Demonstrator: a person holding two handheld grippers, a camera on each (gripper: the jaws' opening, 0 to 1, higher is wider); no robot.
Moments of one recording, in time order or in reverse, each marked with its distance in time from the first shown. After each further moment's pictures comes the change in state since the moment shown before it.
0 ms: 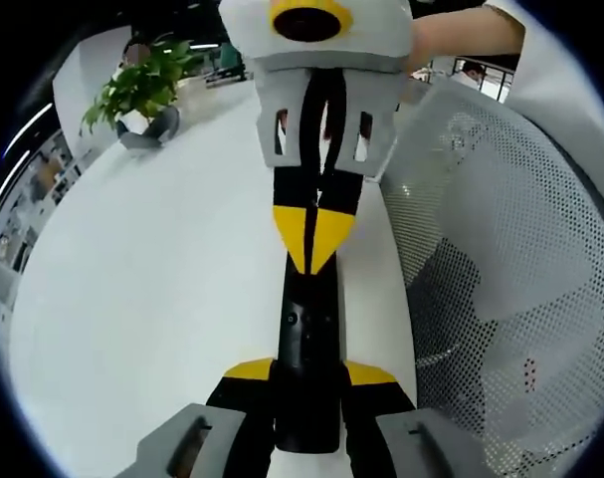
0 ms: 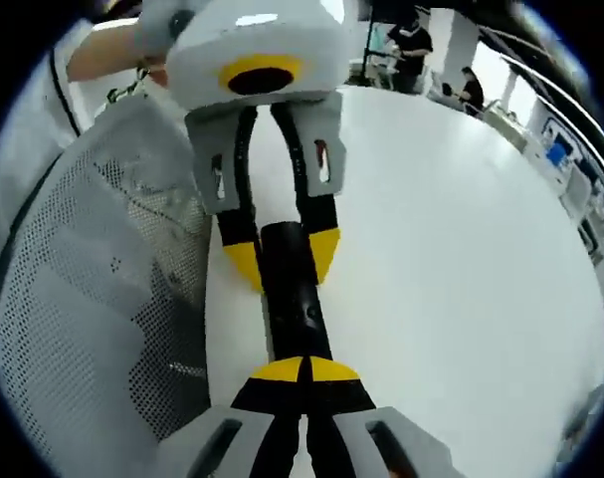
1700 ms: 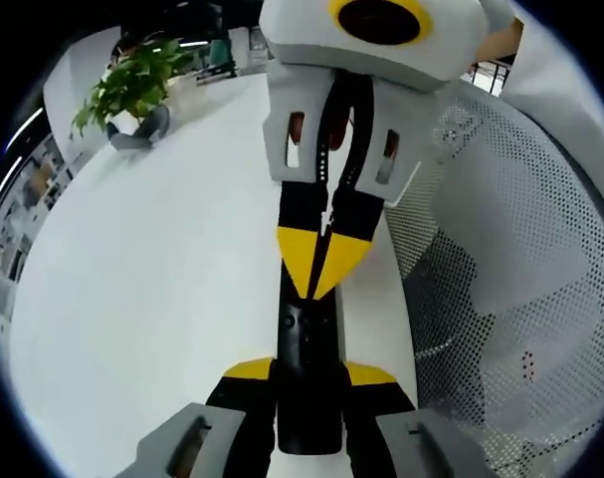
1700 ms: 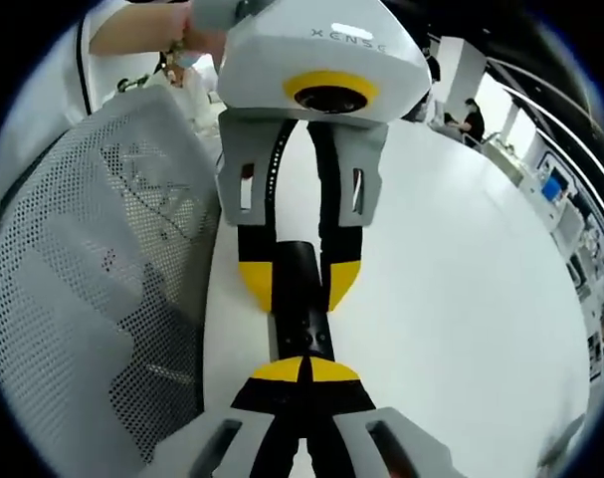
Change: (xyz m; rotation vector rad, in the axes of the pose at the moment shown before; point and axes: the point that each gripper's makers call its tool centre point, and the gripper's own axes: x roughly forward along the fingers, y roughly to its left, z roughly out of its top) left arm 0.000 0.000 -0.001 0.031 0.030 -0.028; right arm 0.013 0.009 0.014 -0.225 0.041 -0.078
